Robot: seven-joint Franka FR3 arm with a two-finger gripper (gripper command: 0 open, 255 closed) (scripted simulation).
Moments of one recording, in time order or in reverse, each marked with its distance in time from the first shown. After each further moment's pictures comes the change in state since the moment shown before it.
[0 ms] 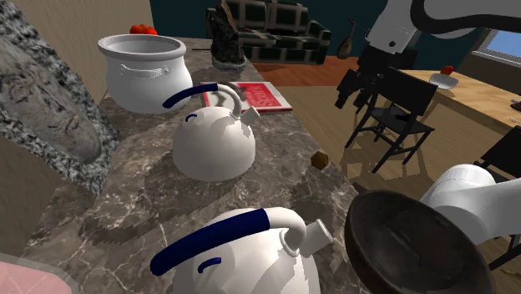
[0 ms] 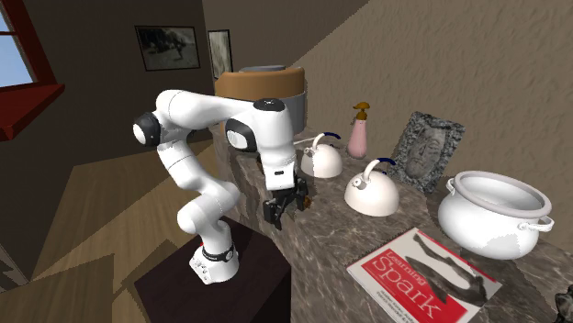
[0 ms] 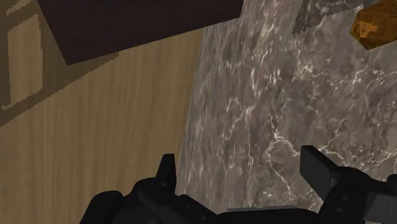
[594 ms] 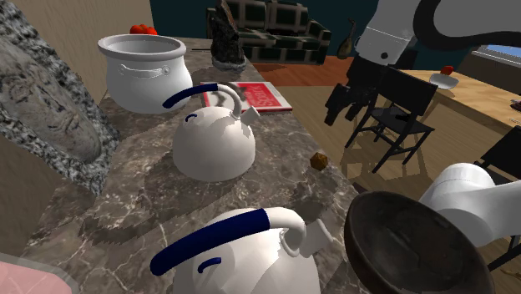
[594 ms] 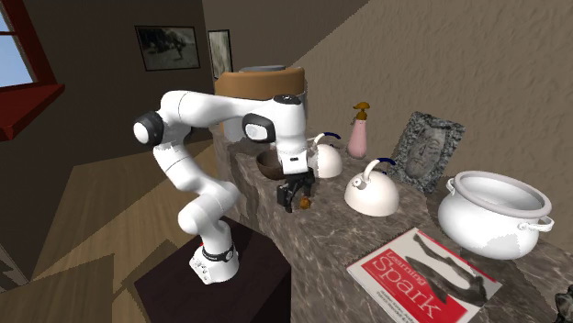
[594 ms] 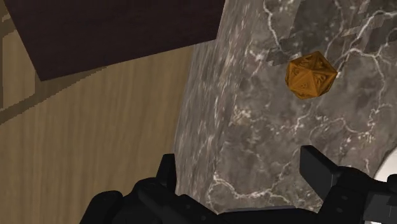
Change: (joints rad) arm 0.067 -0.042 0.161 -0.042 0.072 -0.002 0.140
